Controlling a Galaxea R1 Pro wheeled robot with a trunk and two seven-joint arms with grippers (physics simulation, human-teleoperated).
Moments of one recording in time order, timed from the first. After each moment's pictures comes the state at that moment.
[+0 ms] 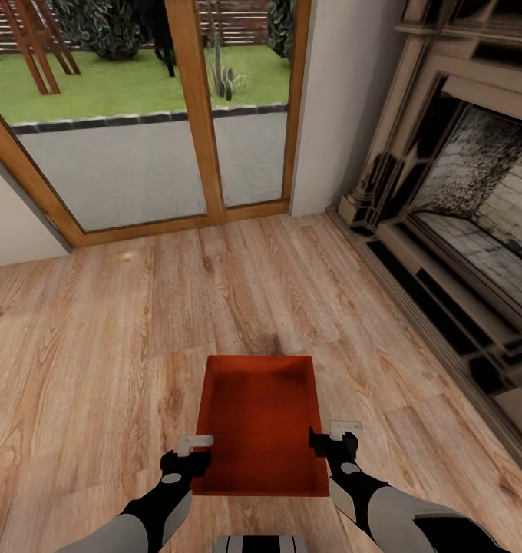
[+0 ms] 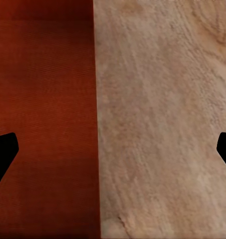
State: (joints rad) left arm -0.62 -0.10 -0.13 -0.21 0.09 -0.11 0.23; right arm -0.75 0.11 -0.01 0.02 0.04 -0.36 -0.20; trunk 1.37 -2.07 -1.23
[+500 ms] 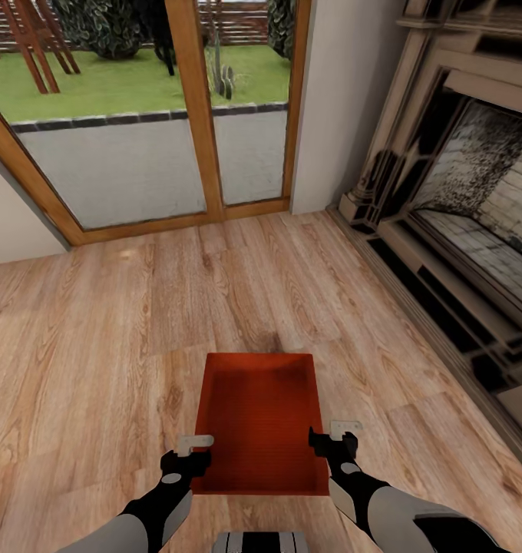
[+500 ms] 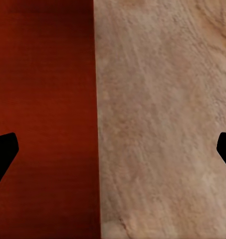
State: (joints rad) left arm -0.62 -0.10 -0.13 -0.21 0.09 -0.11 0.23; right arm -0.76 0.11 -0.01 0.02 0.04 -0.36 -0.20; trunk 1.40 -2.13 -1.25
